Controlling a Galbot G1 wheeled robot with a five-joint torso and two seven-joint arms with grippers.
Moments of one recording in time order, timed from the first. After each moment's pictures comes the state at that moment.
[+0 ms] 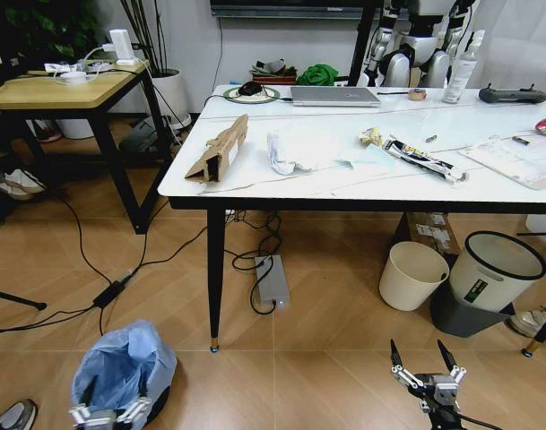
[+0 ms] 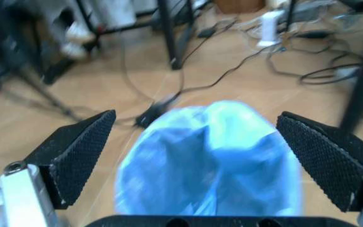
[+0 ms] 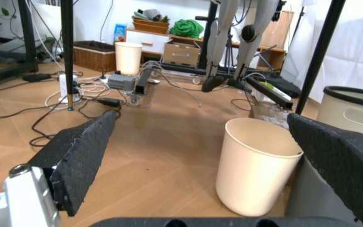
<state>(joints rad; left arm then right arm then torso) 1.92 -1.45 -0.86 -1.77 -0.13 -0.42 0.01 -1.76 1.61 0.84 1.80 0.04 0.48 -0.27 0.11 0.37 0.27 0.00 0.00</state>
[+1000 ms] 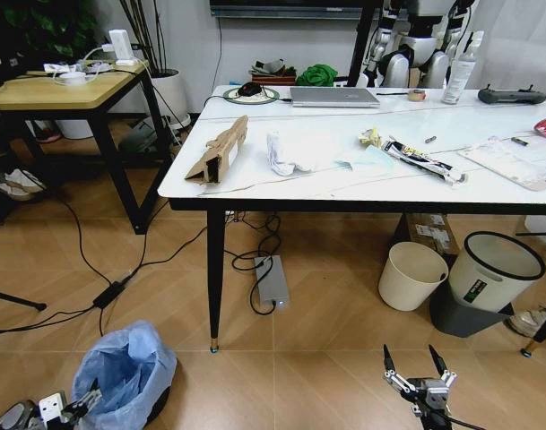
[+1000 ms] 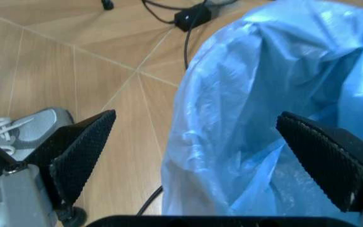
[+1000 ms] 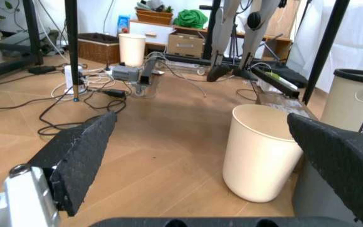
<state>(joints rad) 1.57 -1.30 -0.94 -1.41 -0.43 0.06 0.02 -1.76 1.61 0.82 1.74 0.04 0.51 -0.27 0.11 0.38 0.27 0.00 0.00</state>
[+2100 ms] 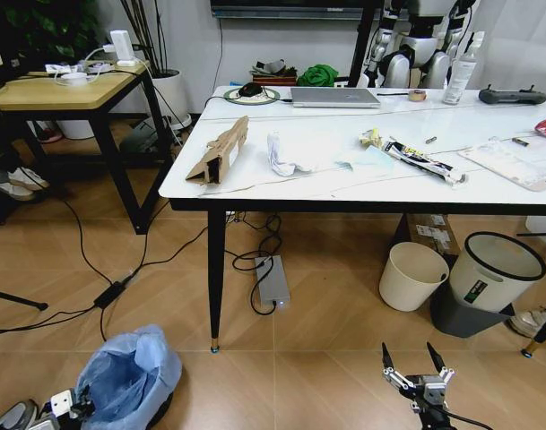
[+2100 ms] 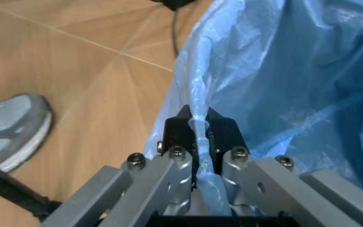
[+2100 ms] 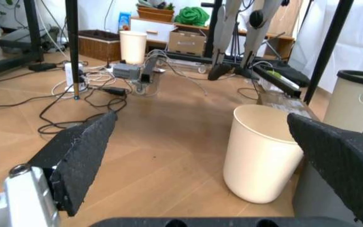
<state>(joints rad) 1.53 -1.31 -0.93 -1.33 -0.39 0.07 0.09 -1.75 1.61 0.82 1.76 0.03 0.47 -0.27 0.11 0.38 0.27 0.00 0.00</state>
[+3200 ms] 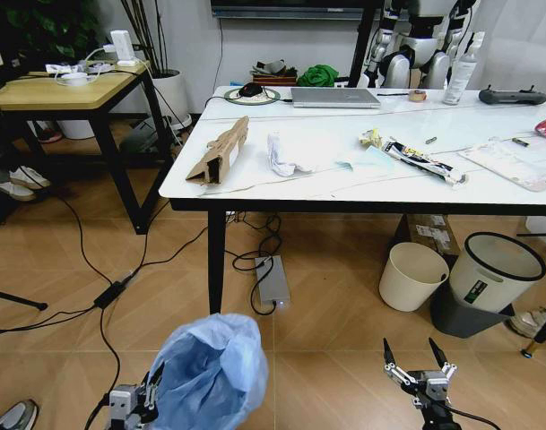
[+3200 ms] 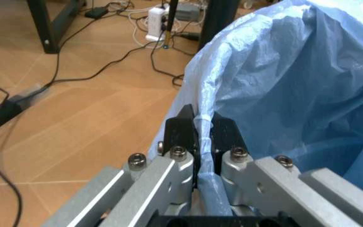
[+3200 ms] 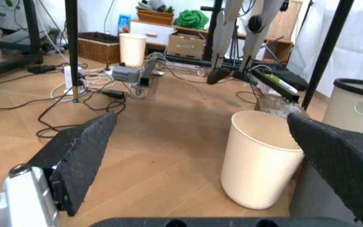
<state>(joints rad) 1.99 -1.32 -0.70 -2.04 -0.37 -0.12 0.21 -1.76 1.61 0.83 1.81 0.02 0.45 -0.27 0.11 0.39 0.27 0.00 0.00</state>
